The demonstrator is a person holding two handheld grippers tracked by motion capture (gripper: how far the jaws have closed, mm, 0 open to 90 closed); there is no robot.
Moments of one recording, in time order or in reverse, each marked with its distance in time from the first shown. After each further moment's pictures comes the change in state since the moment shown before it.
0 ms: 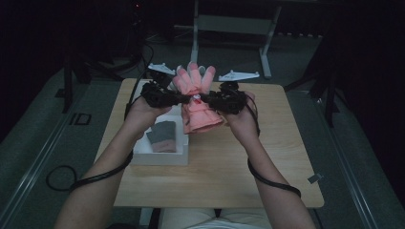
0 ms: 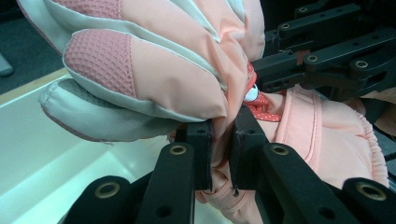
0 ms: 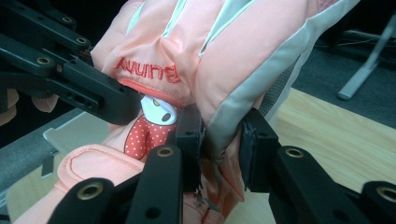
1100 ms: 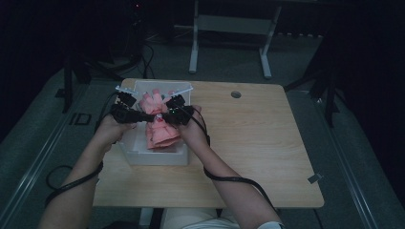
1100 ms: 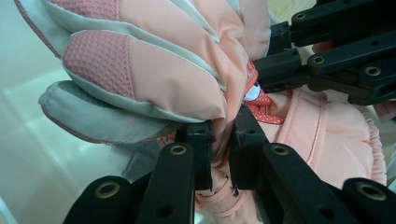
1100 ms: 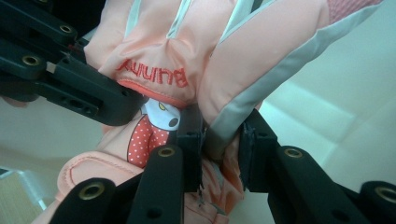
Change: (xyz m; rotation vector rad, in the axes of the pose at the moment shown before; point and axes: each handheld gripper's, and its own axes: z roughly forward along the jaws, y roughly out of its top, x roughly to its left) left arm 0.102 -0.105 0.008 0.157 0.015 -0.159; right arm 0.055 -0.036 0.148 0.259 -0.035 0.027
